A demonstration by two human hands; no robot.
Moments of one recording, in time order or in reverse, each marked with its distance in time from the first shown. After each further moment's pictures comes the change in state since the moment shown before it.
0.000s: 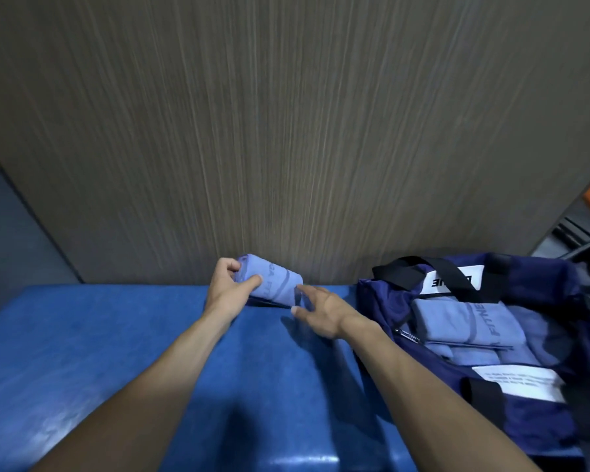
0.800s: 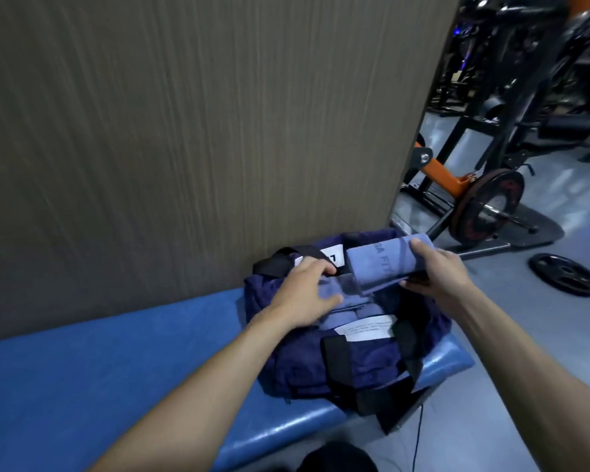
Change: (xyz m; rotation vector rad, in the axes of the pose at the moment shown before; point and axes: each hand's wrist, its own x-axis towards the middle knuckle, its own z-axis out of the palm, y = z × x) left_hand -0.170 0.139 0.210 0.407 -0.722 0.772; right_hand -0.235 0.205 -0.157 1.207 0.946 0.479
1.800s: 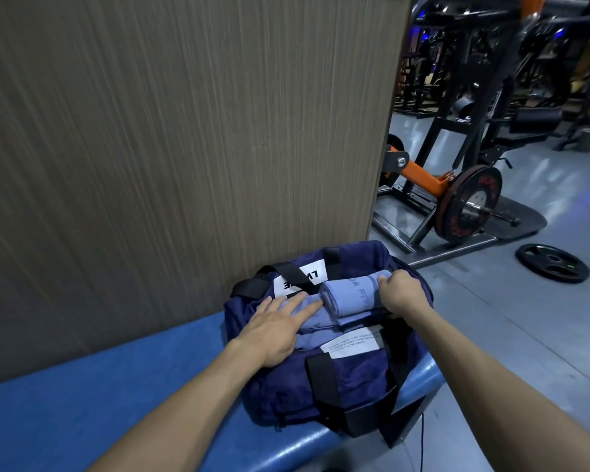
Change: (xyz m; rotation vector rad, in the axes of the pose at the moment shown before) left_hand -0.001 -0.032 0.014 0.679 -0.376 0.095; right_hand 0.033 0.032 0.011 -0.851 0.069 -0.063
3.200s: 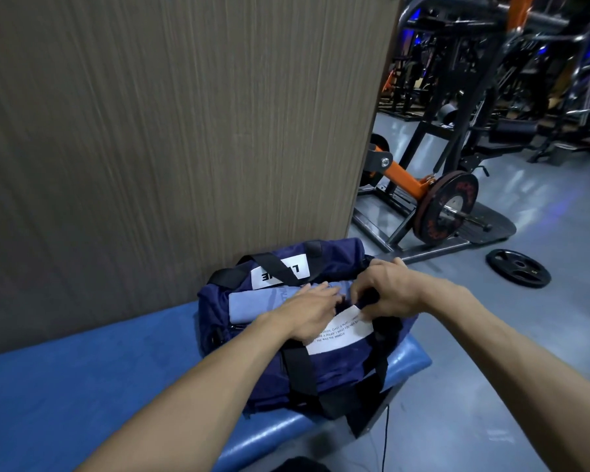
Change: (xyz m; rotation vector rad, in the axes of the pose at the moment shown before) left_hand 0.060 0.072 -0.020 -0.310 0.017 0.214; right_hand -0.035 -0.012 -0.079 -0.811 -0.376 -0.811
